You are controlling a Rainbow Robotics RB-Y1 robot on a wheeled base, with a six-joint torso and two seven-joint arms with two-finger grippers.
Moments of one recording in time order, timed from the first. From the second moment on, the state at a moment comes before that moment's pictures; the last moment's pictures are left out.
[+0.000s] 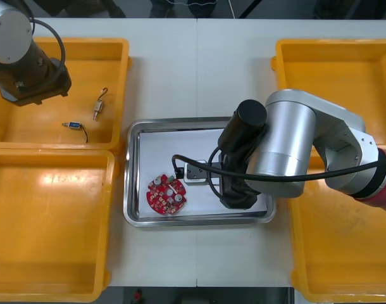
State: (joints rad) right arm -0.81 -0.66 0.87 -2.01 -0.76 1.58 1.90; left arm -0.77 0.76 -0.18 -1.66 0.58 1.75 -0.72
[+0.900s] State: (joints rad) right arm -0.77 -0.65 0.96 -1.91 -0.71 1.47 1.89; left arm -0.77 0.63 -0.05 -1.35 0.61 1.68 -0.61
